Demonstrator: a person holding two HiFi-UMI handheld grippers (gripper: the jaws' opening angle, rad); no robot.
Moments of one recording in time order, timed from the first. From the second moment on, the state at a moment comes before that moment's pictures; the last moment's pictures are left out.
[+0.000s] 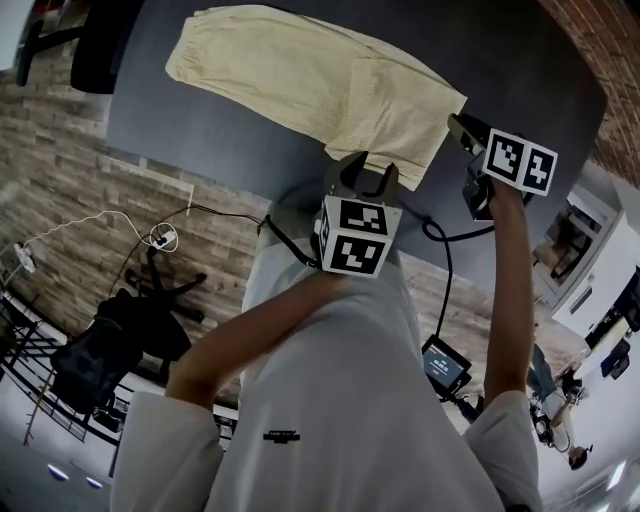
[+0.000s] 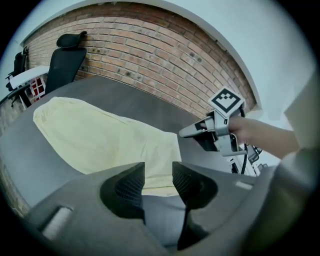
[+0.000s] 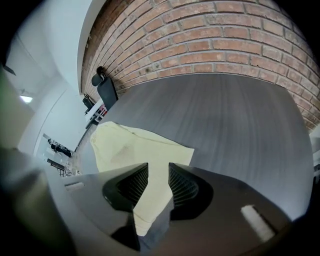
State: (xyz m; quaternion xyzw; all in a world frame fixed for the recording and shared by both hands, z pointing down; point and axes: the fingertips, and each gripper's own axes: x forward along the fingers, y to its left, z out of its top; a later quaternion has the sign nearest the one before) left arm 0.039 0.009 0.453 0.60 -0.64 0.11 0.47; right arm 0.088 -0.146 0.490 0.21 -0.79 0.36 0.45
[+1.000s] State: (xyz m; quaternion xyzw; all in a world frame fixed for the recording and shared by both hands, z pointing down) left arm 0.146 -0.021 0.559 0.62 -0.59 0.31 0.41; right arm 0.105 -0.146 0.557 0.14 -0.76 0.42 0.48
